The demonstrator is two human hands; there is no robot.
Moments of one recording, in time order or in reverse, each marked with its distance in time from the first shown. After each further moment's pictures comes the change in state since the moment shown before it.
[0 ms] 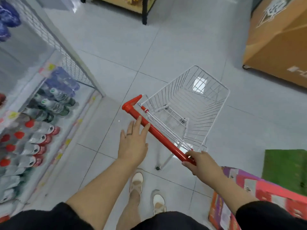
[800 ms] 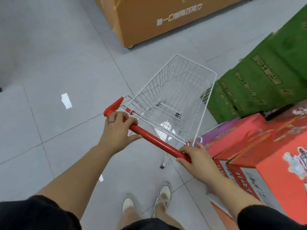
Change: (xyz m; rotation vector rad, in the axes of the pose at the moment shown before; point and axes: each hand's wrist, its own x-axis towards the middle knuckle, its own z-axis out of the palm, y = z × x) left_hand 0.242 0.342 0.005 0.201 -0.124 0.879; right_hand -0.035 0.234 -0.093 0.404 0.449 0.569
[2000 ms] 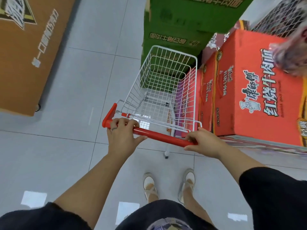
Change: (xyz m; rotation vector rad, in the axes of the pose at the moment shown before) left_hand 0.206 0.110 -0.015 0.172 -0.330 0.564; right_hand 0.026 0.028 -0.053 0.345 0.067 0.687
